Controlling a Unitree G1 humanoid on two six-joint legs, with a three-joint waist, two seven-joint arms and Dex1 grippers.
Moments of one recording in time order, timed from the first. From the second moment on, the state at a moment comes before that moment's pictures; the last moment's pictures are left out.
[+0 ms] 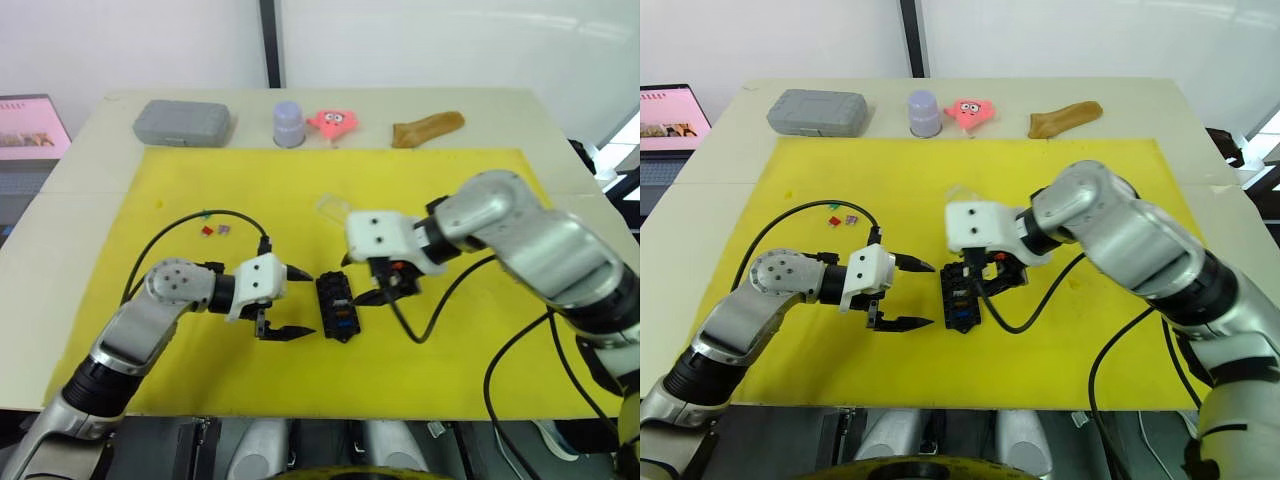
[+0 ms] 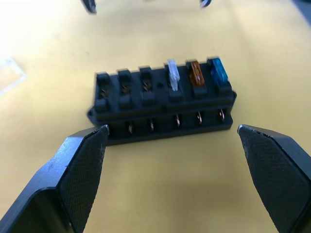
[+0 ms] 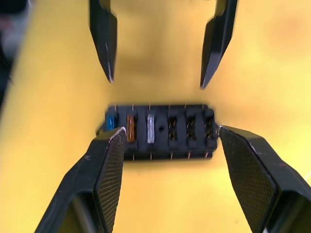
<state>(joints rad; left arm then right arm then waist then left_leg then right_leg) -0.34 0.67 -0.25 -0.31 -0.29 0.35 -1.15 -0.82 -0.84 0.38 -0.47 0.36 0.89 1.26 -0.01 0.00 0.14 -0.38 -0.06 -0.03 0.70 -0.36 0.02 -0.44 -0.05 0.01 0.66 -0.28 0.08</state>
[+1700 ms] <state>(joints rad) -0.37 0.64 -0.24 -0.24 -0.30 0.32 -1.15 -0.42 -0.61 0.19 -0.40 0.47 0.71 1.05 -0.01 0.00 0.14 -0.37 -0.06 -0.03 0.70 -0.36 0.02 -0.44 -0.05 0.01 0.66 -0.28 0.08</state>
